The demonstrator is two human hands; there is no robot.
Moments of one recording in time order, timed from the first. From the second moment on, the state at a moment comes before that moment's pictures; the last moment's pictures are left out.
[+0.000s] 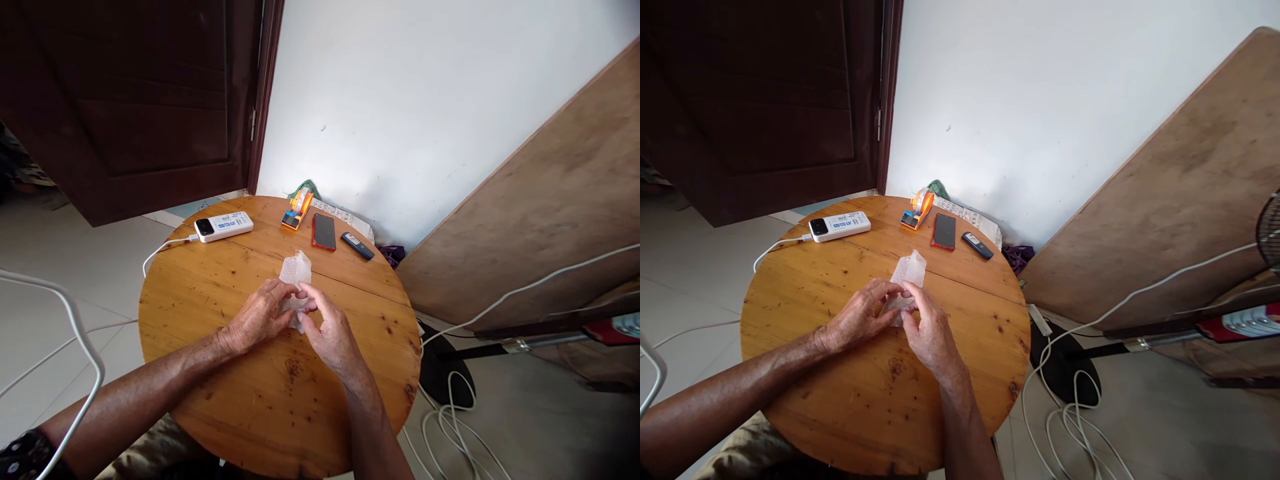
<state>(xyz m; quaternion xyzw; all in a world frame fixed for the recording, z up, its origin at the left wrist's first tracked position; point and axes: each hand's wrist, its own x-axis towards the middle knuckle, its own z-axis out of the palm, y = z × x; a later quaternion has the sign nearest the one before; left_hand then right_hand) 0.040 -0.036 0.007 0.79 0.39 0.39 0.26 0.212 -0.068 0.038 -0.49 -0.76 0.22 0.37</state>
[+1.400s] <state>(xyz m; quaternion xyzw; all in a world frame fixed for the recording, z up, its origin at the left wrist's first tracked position) 0.037 -0.033 0.007 0.82 0.37 0.38 0.22 0.235 -0.066 0.039 -0.57 -0.74 0.25 0.26</state>
